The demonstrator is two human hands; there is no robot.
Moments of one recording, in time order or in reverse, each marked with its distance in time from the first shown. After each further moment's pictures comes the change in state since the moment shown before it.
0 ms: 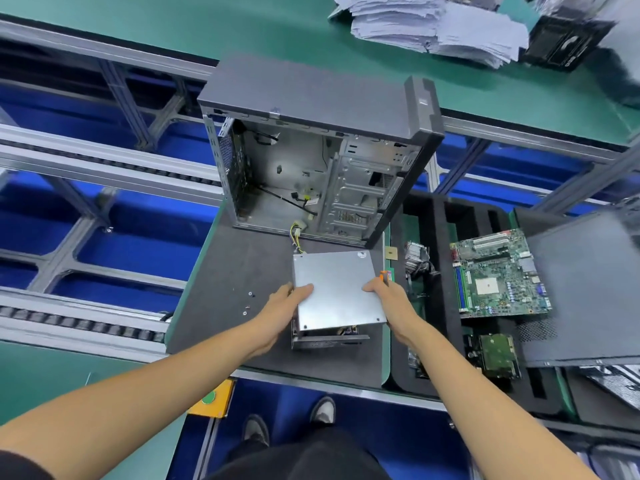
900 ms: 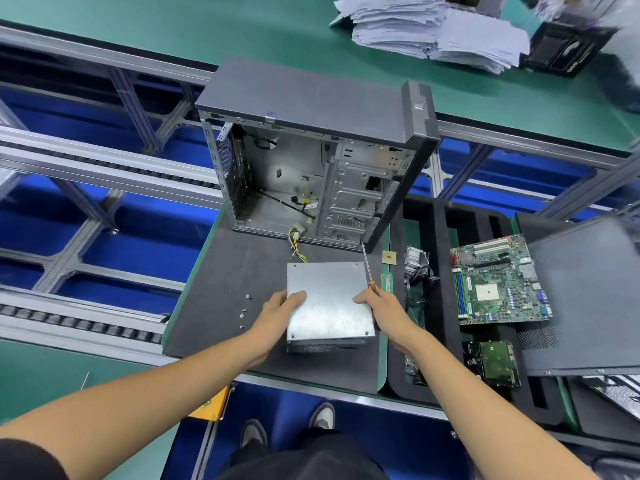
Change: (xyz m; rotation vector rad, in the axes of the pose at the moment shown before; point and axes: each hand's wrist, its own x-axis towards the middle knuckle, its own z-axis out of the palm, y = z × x) left_hand -0.002 -0.016 0.006 0.113 0.164 -0.047; right_hand 0.007 0.013 -0.009 -0.143 -0.096 -0.038
